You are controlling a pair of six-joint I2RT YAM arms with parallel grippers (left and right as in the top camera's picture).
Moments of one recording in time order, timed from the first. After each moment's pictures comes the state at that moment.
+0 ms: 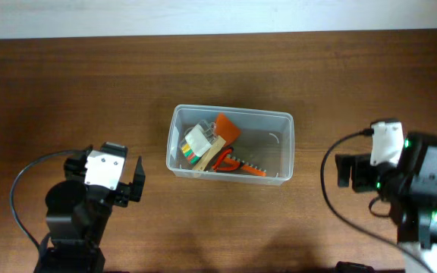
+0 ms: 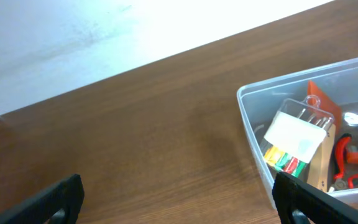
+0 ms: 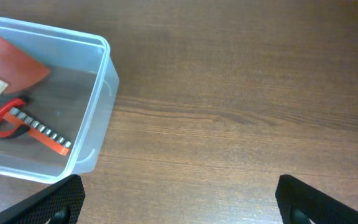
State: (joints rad) left arm -0.03 0.58 0.67 -0.49 0.05 0.29; right arm -0.19 0.86 0.96 -0.92 -0.16 -0.20
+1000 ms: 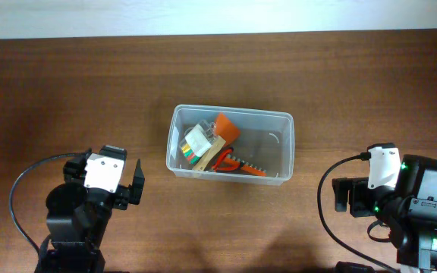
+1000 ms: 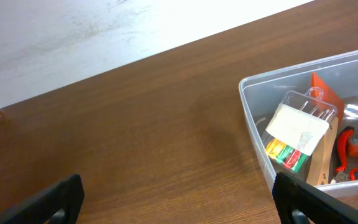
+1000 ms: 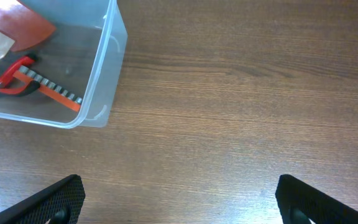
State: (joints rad) left arm -0.03 0.57 0.66 -0.52 0.04 0.29; right arm -0.19 0.78 0.94 -1.11 -0.16 -0.19
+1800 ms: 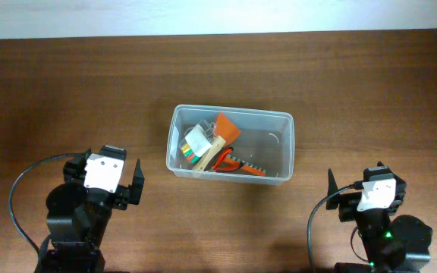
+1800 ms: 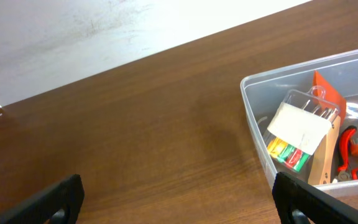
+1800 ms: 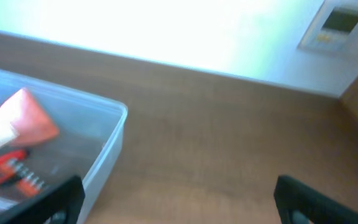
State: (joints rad) left arm -0.03 0.57 0.66 -0.52 0.03 0.29; right arm -0.10 0.22 0.45 -0.47 -0.13 -0.21
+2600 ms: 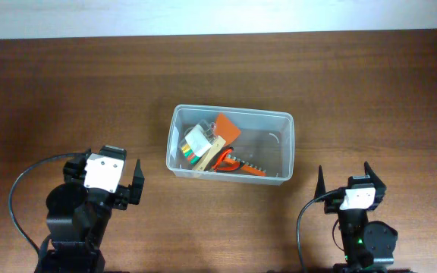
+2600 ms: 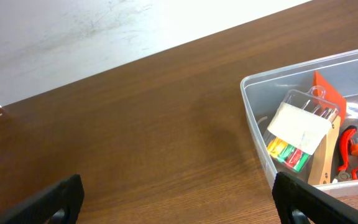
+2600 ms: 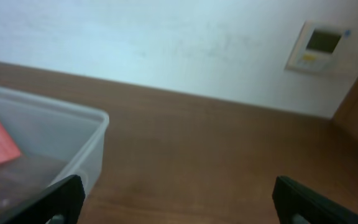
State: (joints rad) left arm -0.03 0.57 0.66 -0.52 0.03 0.29; right arm -0.03 0.02 0.01 -0.08 -0.01 -0.17
